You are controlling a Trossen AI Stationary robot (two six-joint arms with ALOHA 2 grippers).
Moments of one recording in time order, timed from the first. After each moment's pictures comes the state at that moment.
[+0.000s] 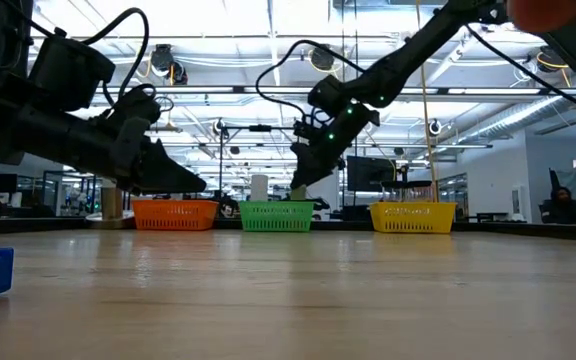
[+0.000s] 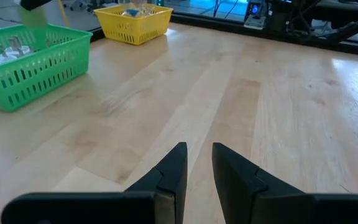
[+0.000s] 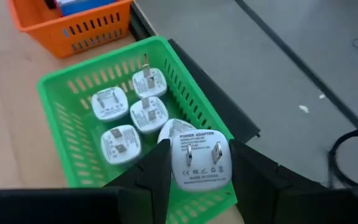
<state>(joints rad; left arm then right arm) -0.03 1.69 0.15 1.28 -0.32 -0.18 -0.65 2.03 1.47 -0.14 -0.07 -0.13</state>
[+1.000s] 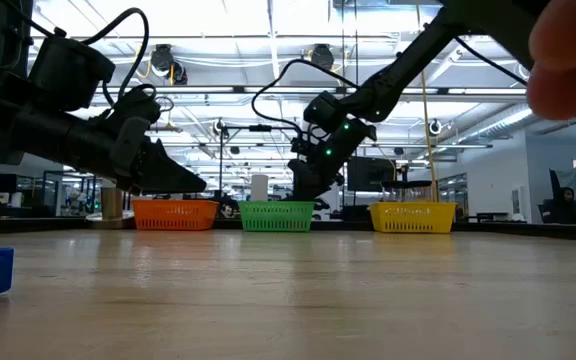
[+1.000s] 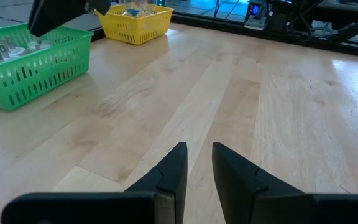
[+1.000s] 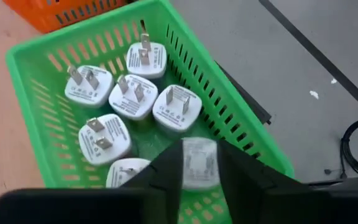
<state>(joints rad) -0.03 1.69 0.15 1.28 -0.32 -0.19 -0.65 2.10 1.47 -0.12 -0.08 -0.11</state>
